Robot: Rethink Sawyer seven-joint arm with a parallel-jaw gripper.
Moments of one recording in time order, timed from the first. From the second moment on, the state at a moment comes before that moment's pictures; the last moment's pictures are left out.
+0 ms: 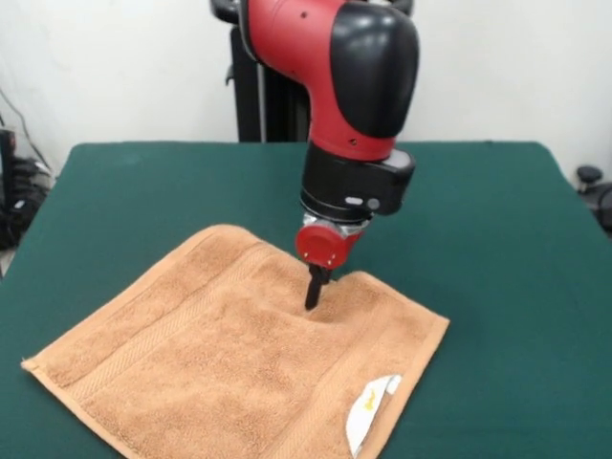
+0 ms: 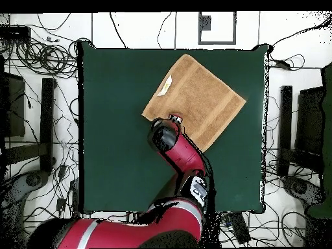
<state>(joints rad) 0.06 -0.32 -0.25 1.73 0.78 0.08 2.85</state>
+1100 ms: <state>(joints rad) 0.16 -0.33 -0.24 1.77 0.83 0.03 2.85</state>
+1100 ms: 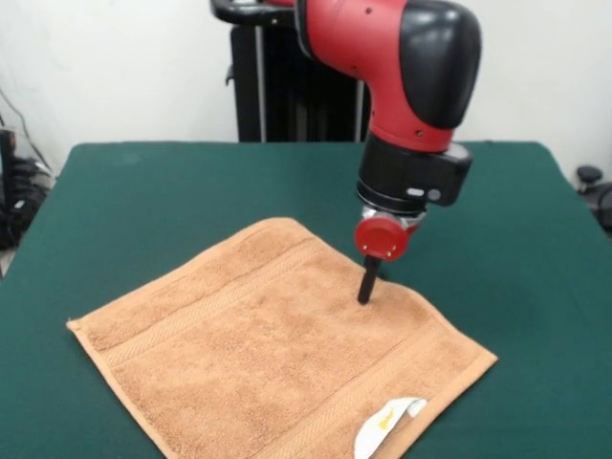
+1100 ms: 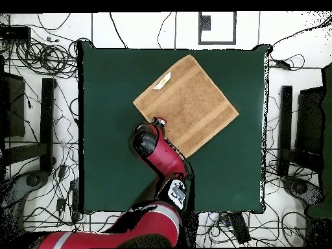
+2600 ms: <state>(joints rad) 0.53 -0.24 -0.44 1.68 0.93 0.40 3.09</state>
